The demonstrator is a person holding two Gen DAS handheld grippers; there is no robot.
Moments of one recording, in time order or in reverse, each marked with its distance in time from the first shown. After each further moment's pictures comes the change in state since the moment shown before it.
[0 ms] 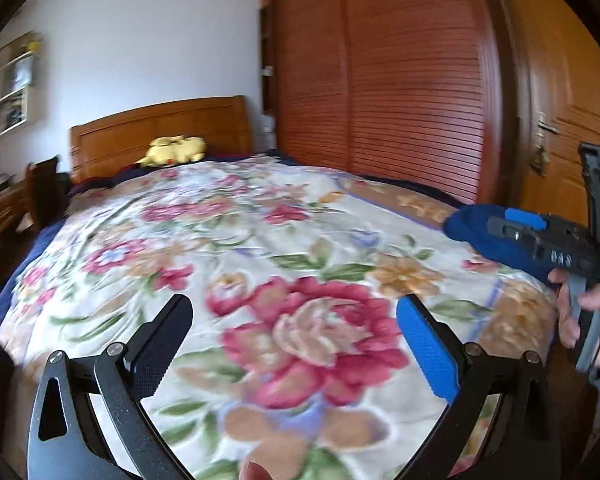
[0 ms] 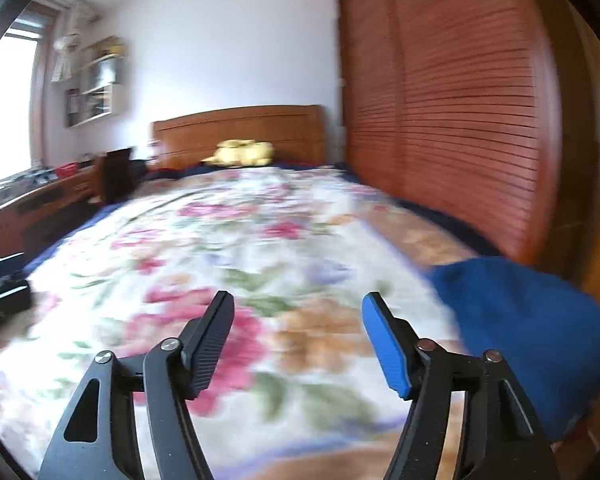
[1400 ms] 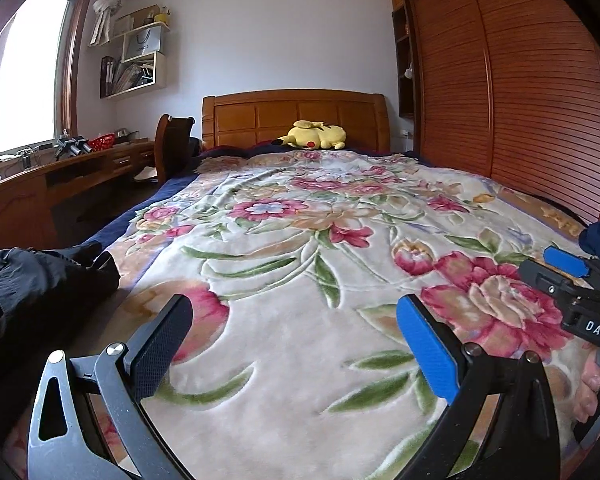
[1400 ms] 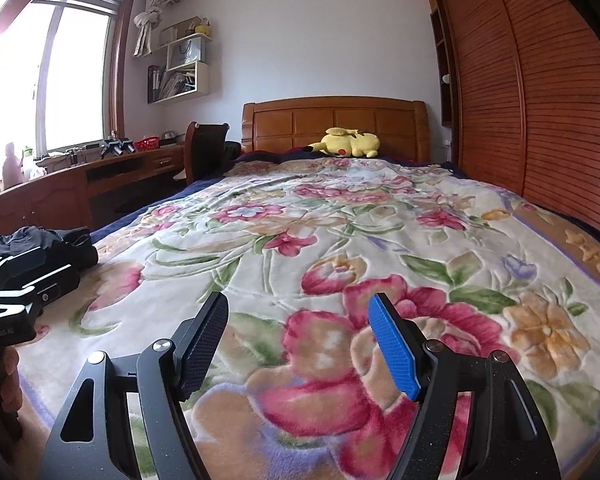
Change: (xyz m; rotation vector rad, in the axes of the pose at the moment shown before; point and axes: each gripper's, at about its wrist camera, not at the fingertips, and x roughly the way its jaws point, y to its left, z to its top) left arm -0.009 0.145 -0.098 -0.163 -0.031 0.412; right arm 0.139 0.095 -0.040 -0.082 -0.009 0.225
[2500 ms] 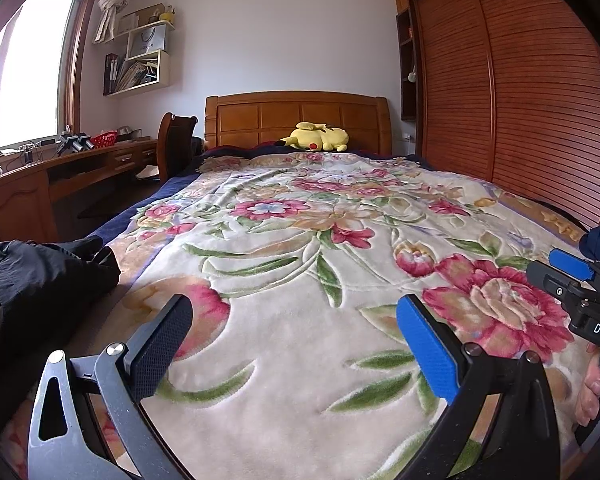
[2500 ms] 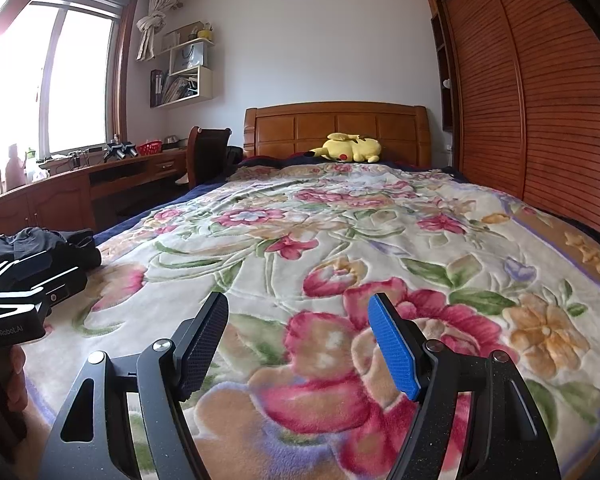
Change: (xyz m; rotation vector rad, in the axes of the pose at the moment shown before) left arm 0.000 0.003 -0.003 -0.010 -0.004 0.001; right arm 0.005 0.011 -0.002 0.003 -0.018 0.003
